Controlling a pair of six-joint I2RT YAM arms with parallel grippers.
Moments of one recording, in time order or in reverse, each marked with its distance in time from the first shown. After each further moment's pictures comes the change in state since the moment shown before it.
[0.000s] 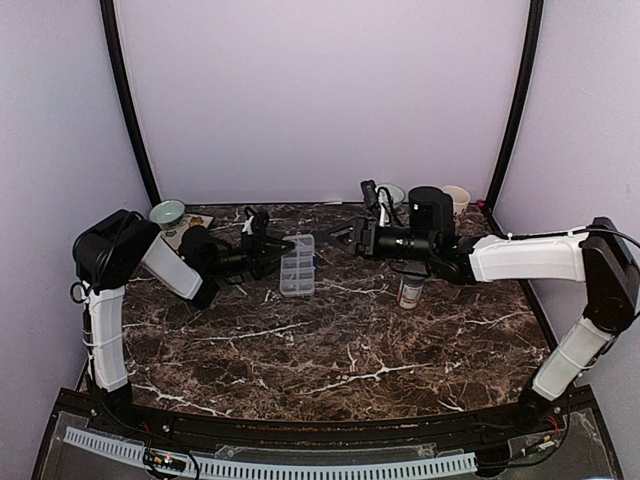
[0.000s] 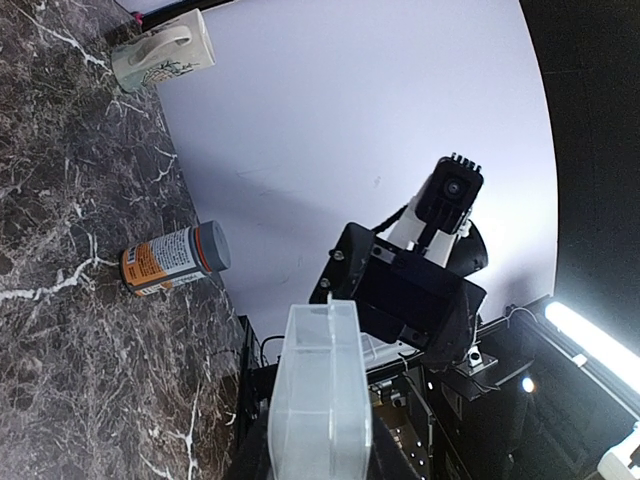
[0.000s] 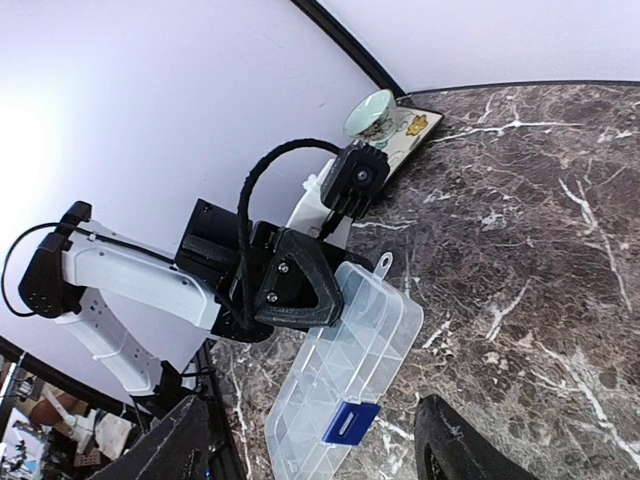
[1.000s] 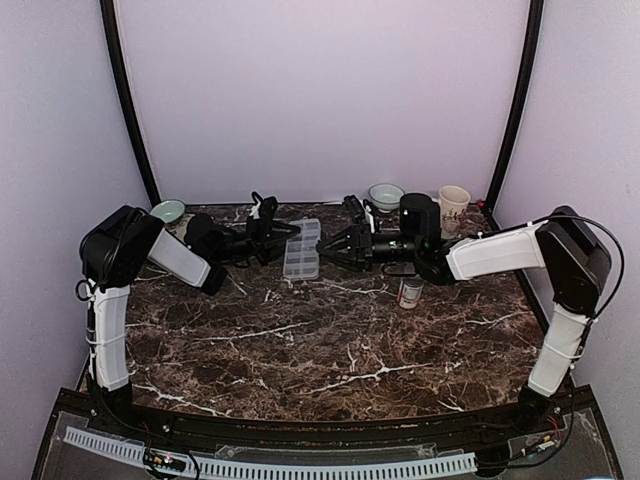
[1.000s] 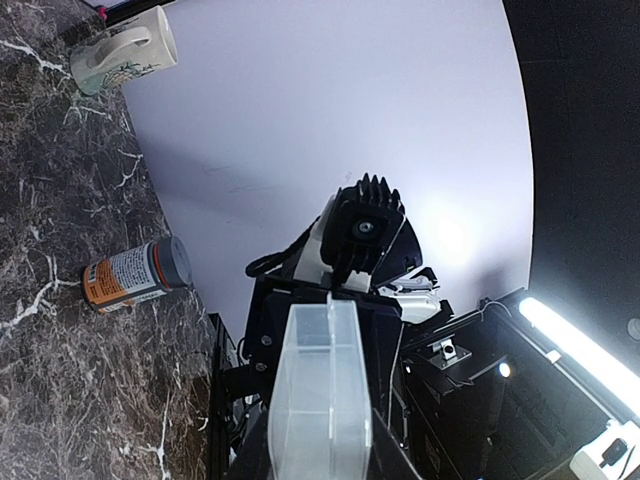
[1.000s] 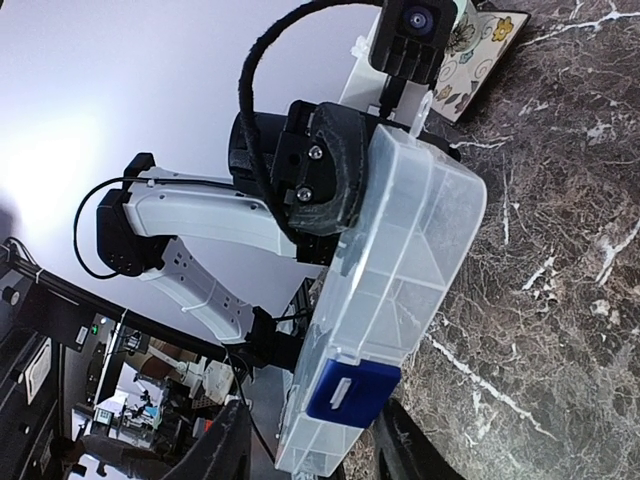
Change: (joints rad) left arm 0.000 0.051 0.166 0.015 0.055 -0.140; right arm -0.065 0.212 0.043 0.247 -0.410 0.266
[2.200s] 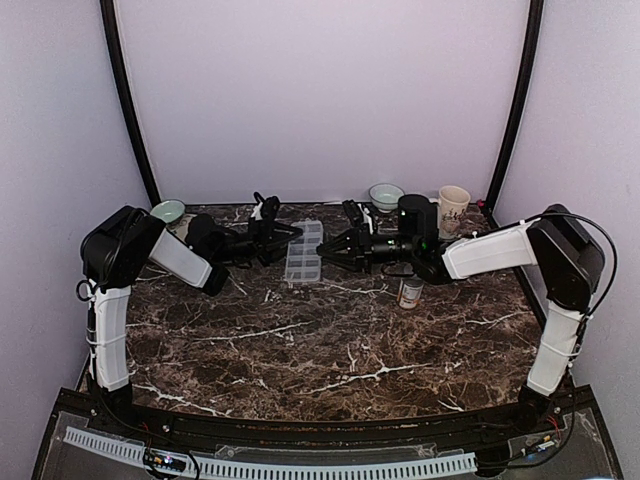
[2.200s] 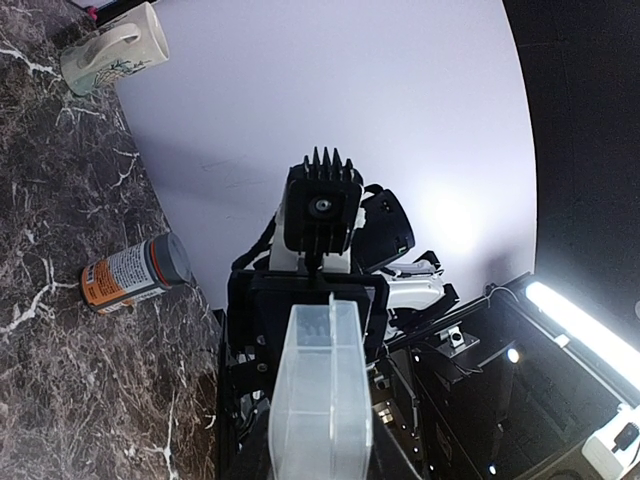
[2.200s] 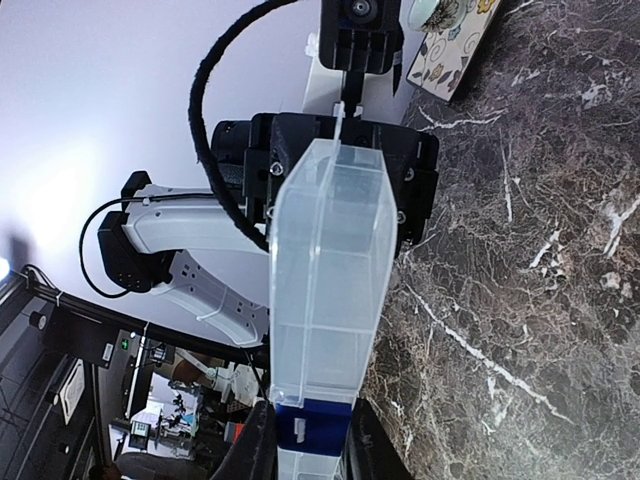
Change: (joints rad) left arm -0.015 0.000 0.002 0.010 0.010 0.019; right arm -0.010 0.045 0.019 0.021 -0.024 0.121
